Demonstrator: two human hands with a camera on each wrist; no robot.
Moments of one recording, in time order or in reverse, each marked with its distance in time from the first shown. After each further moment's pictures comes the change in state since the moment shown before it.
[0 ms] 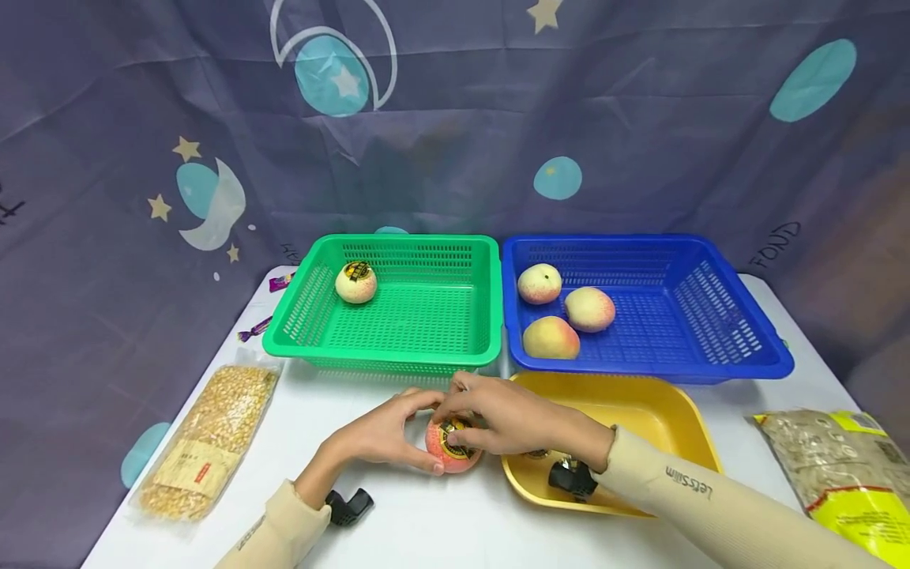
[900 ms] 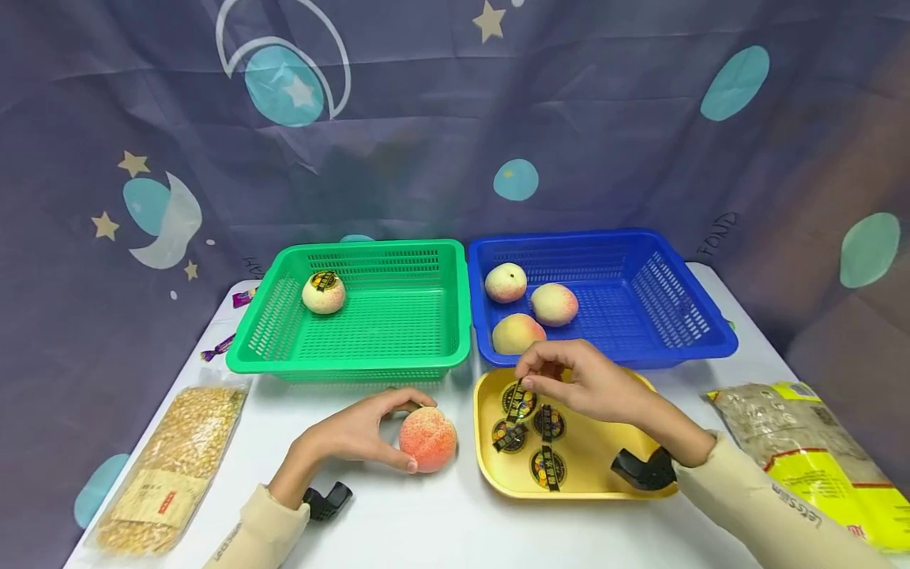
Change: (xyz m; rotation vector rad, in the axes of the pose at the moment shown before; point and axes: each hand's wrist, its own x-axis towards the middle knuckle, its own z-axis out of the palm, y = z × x) left_hand 0.008 0.005 -0.014 -0.037 -0.088 0.022; right_hand -0.096 0.018 -0.061 0.288 0.320 0.199
